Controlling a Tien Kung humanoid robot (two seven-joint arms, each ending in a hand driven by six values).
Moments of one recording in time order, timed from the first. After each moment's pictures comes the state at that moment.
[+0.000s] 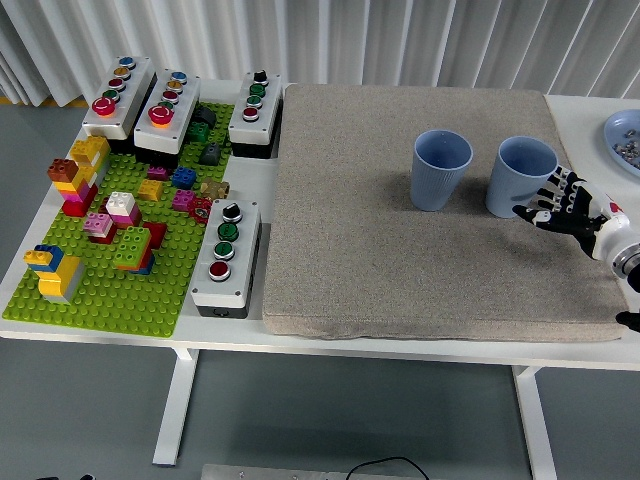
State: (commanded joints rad) left arm -0.15 0.12 -0.73 -0.18 0.51 0.02 0.24; right arm 0.47 -0.29 1.21 0.94 -1.00 0.10 -0.03
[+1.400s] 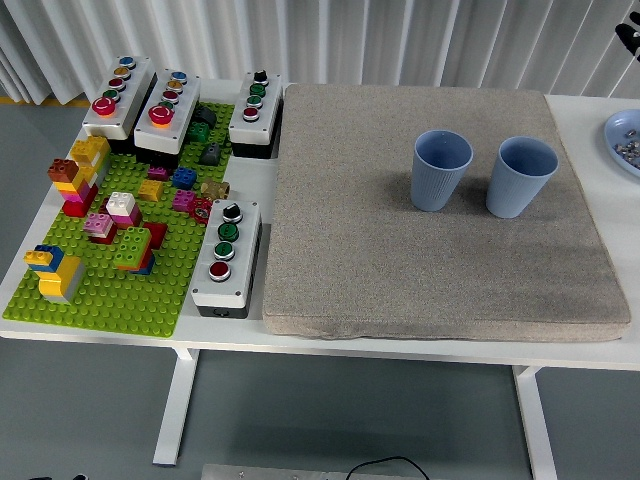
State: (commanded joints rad) left arm -0.15 0.14 -0.72 -0.18 0.50 0.01 0.24; right arm 0.69 -0.33 1.42 1.06 -0.76 -0.09 0.01
